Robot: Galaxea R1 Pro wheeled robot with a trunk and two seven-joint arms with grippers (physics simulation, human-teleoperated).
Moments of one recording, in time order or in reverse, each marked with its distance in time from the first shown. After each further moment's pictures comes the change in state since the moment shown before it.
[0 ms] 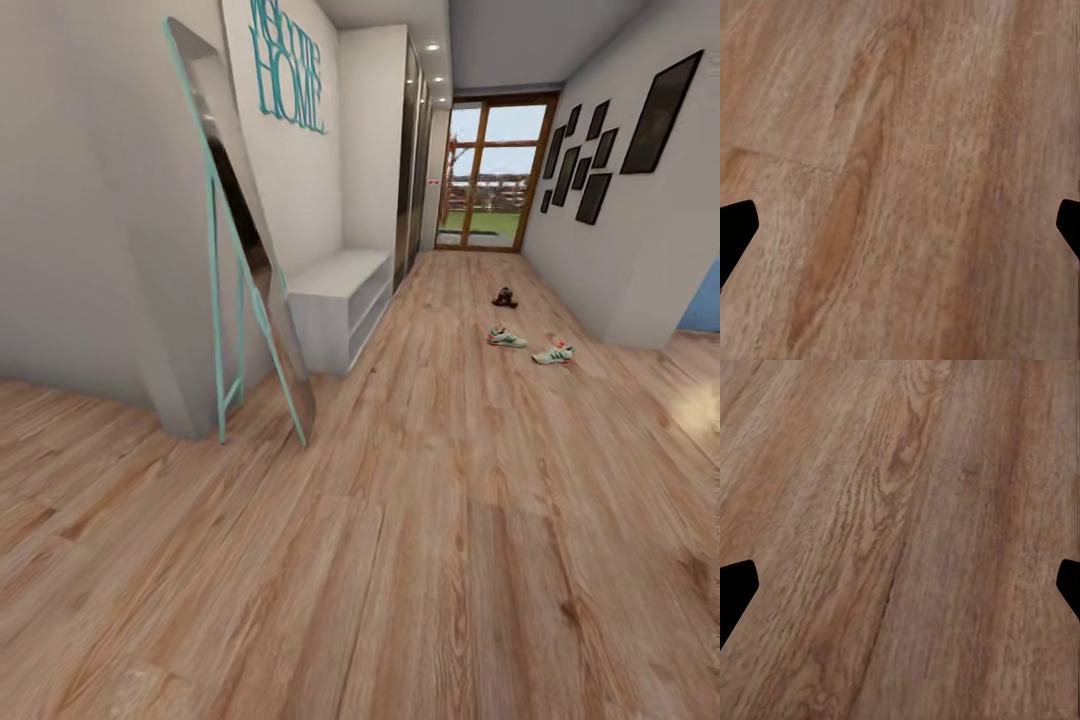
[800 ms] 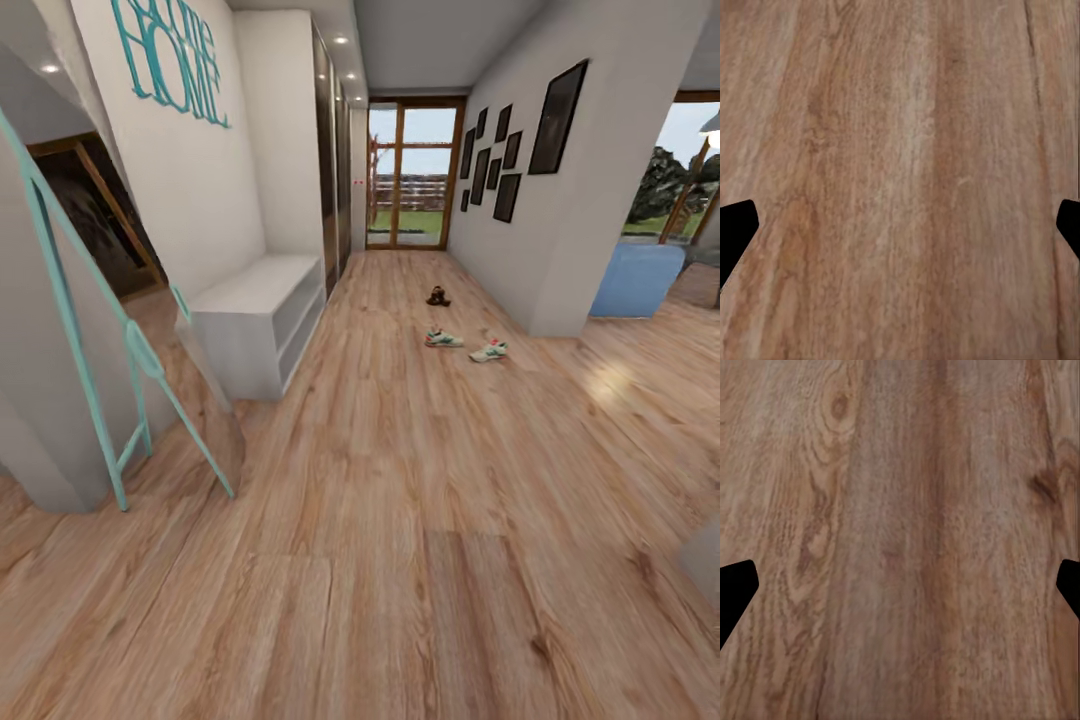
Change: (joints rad) left arm 0.000 0.000 0.000 0.000 0.000 0.000 0.000; right arm 0.000 0.000 0.000 0.000 -0.001 0.000 0.000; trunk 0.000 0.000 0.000
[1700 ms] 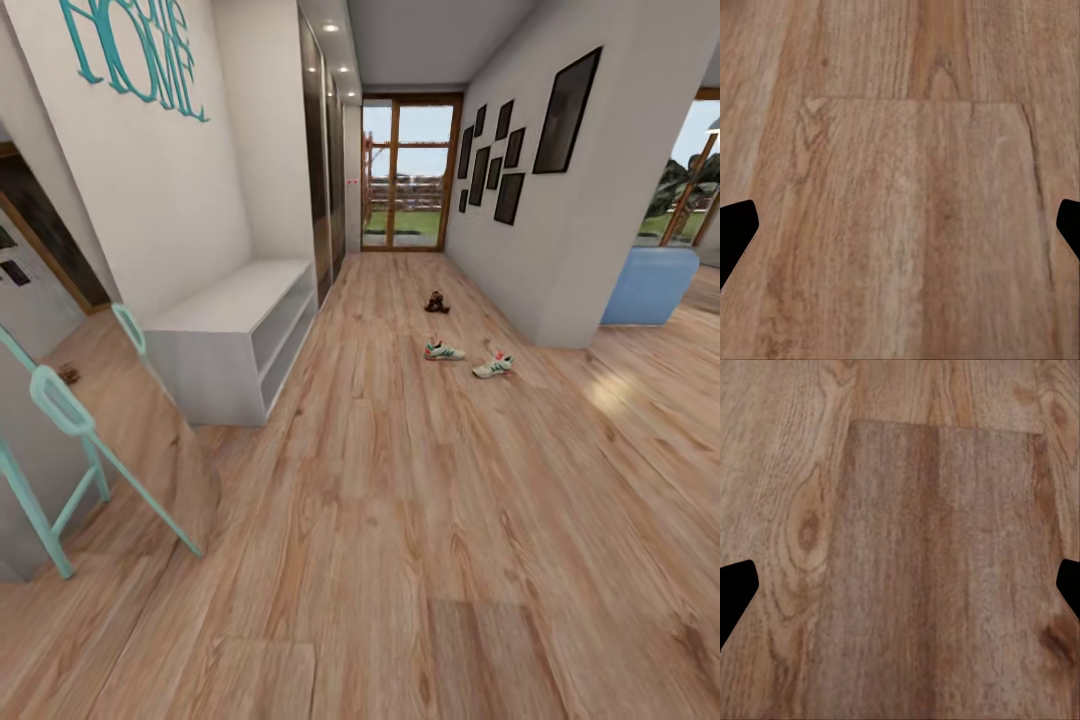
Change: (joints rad) left arm 0.000 0.000 0.000 0.000 0.000 0.000 0.000; right arm 0.000 0.000 0.000 0.000 0.001 0.000 0.002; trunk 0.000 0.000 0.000
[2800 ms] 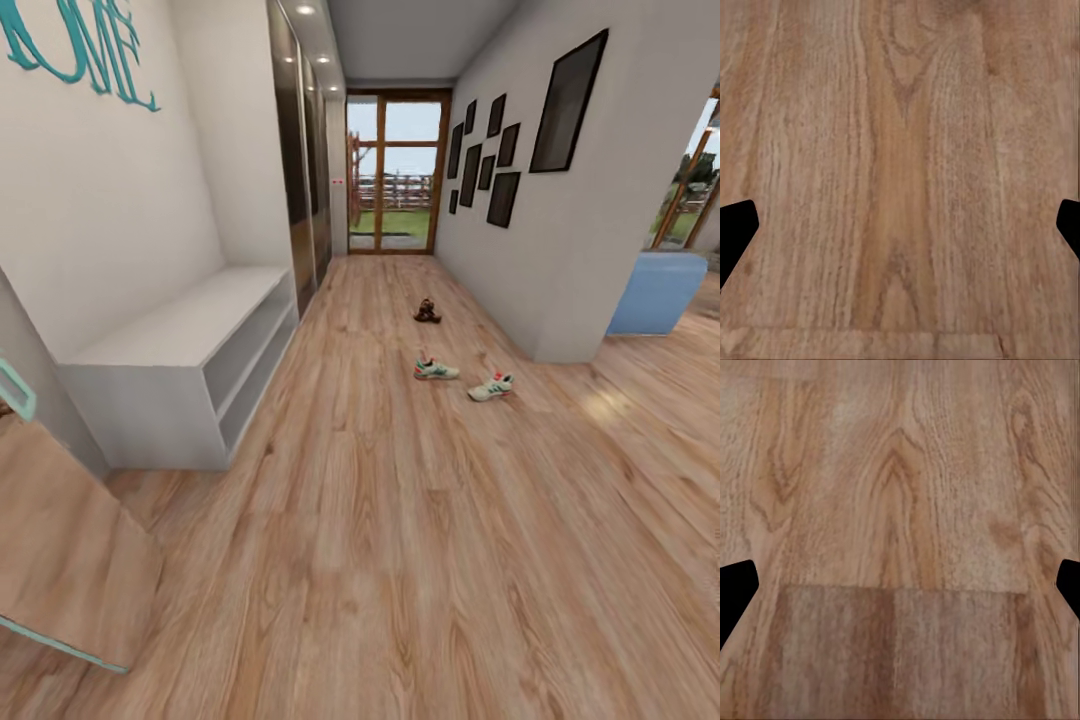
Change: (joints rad) left arm 0.000 0.002 0.000 0.001 0.000 0.000 0.000; right arm 0.000 0.000 0.001 0.001 0.000 0.000 -0.002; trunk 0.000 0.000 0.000
